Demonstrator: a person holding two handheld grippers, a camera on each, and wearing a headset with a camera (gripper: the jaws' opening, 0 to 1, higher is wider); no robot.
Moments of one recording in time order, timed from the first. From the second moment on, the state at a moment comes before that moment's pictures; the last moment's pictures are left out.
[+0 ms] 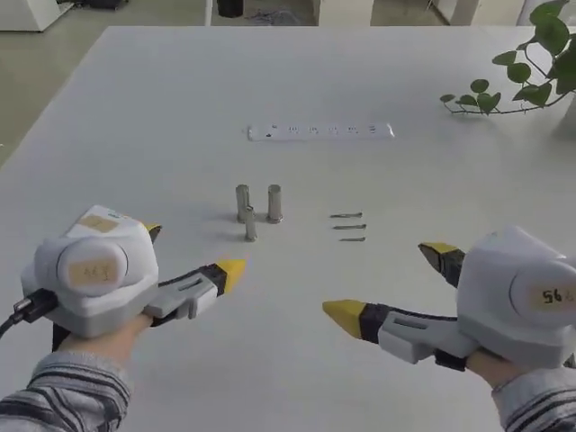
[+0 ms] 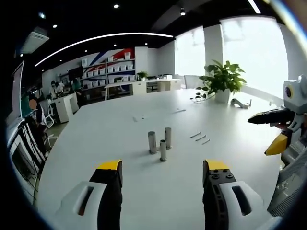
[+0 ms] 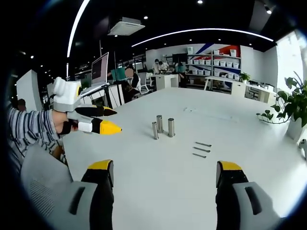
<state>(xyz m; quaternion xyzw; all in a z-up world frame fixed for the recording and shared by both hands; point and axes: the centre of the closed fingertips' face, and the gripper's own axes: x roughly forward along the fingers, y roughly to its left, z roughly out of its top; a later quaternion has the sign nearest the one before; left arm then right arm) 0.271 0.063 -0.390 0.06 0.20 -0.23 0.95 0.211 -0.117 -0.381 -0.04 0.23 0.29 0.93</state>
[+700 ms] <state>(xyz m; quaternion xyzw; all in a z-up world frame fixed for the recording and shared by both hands) 0.341 0.016 -0.442 0.10 0.20 -0.30 0.93 0.219 -0.119 -0.395 -0.04 0.24 0.30 0.92</state>
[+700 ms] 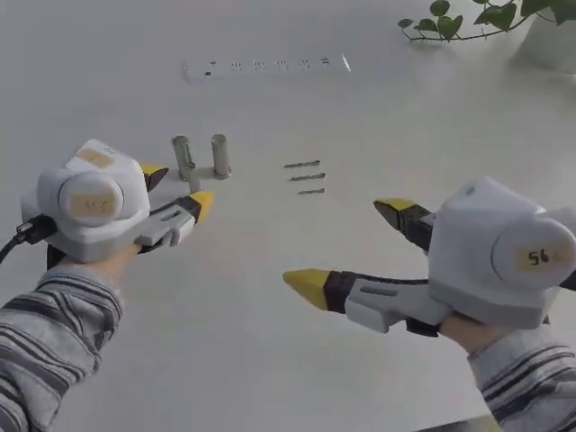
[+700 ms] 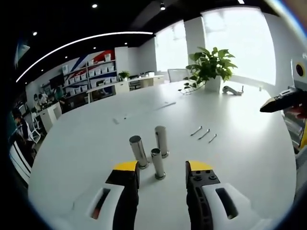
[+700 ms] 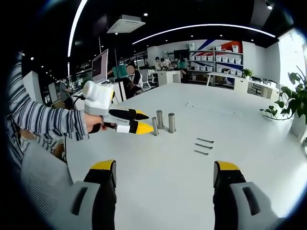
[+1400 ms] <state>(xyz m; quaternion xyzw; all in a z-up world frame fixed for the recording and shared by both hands) 0.361 0.004 -0.462 0.09 0.21 -0.32 0.92 0.224 -0.122 -0.407 -0.03 0.26 0.29 0.92</state>
